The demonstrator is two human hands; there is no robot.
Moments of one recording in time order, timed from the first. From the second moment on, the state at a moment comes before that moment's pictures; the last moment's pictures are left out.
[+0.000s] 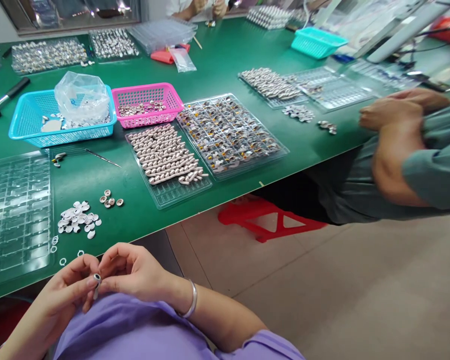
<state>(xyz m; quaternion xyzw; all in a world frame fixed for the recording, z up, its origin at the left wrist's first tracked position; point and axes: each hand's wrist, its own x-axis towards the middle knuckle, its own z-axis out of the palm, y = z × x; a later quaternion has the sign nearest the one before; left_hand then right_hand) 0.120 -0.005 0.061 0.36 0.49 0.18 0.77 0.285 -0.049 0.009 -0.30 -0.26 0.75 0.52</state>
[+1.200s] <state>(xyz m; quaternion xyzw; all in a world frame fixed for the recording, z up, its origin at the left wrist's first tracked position) 0.111 -0.016 0.053 0.72 0.51 0.32 0.36 0.283 -0.056 0.013 -0.48 -0.64 0.31 0.51</state>
